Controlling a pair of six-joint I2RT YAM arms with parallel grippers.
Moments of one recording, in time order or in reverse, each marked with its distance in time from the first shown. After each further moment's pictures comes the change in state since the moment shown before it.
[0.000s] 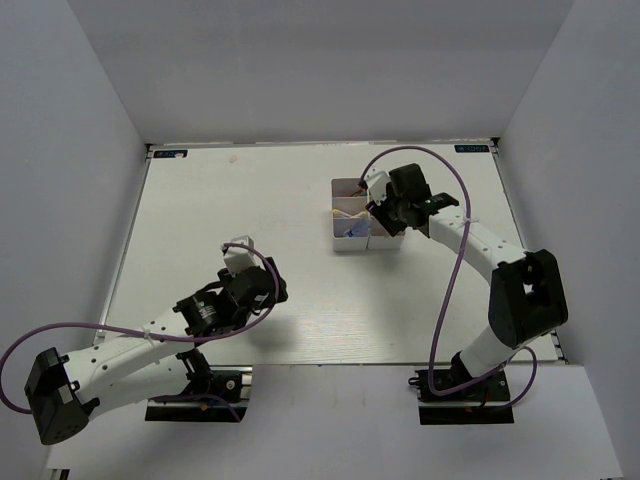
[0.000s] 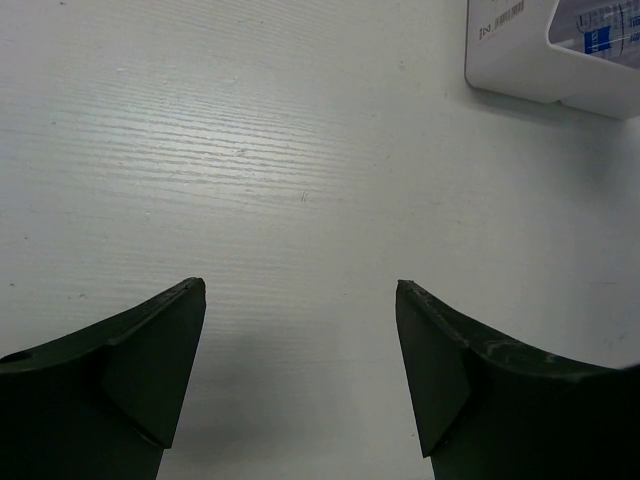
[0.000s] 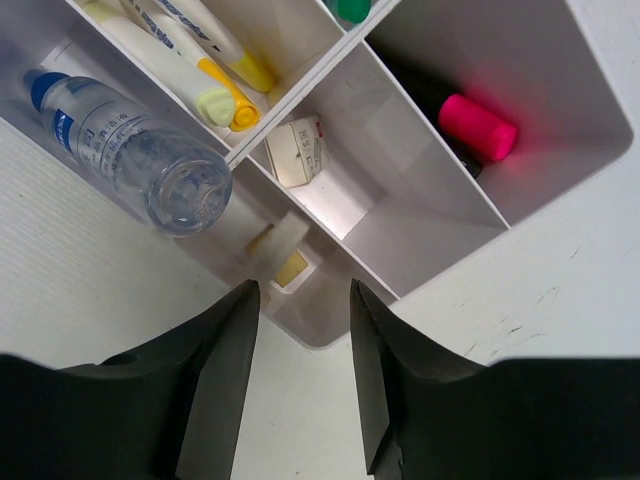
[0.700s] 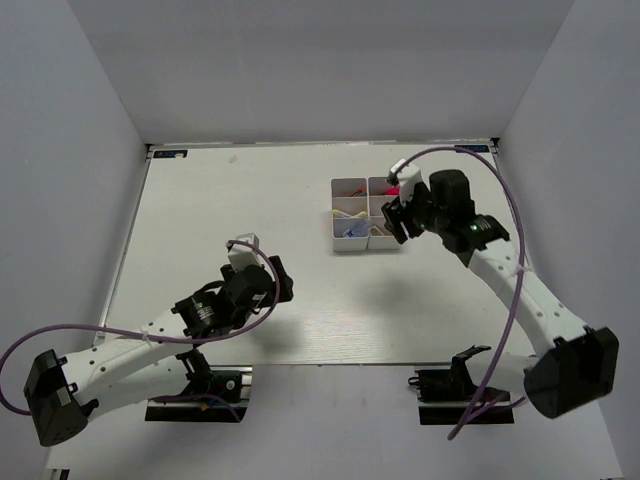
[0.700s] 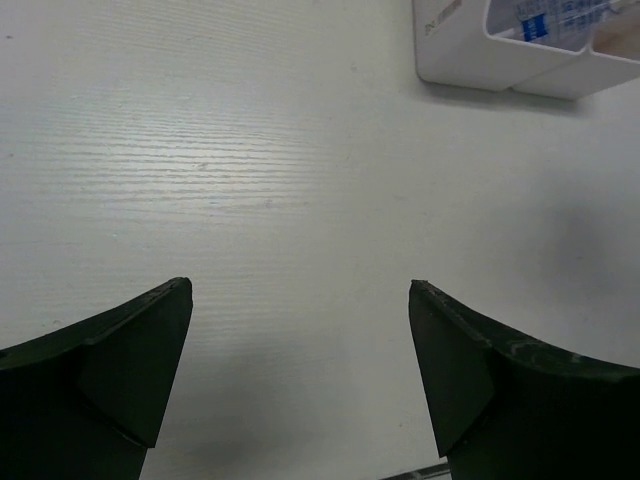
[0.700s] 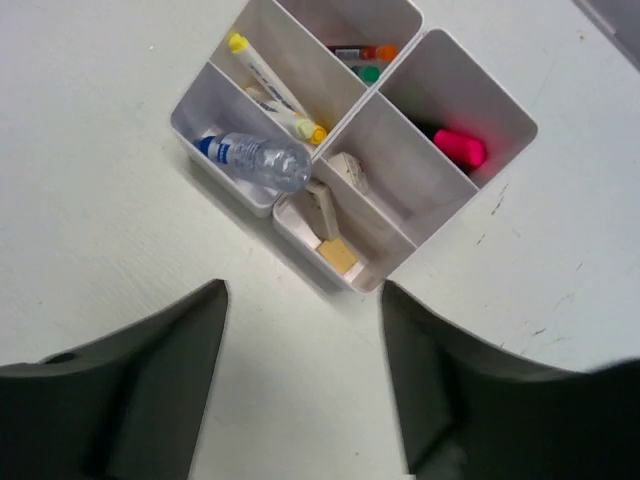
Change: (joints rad) left arm 0.000 -0.008 -0.004 0.060 0.035 0.066; right arm -0.040 -0.344 -0.081 -0.032 -0.208 0.115
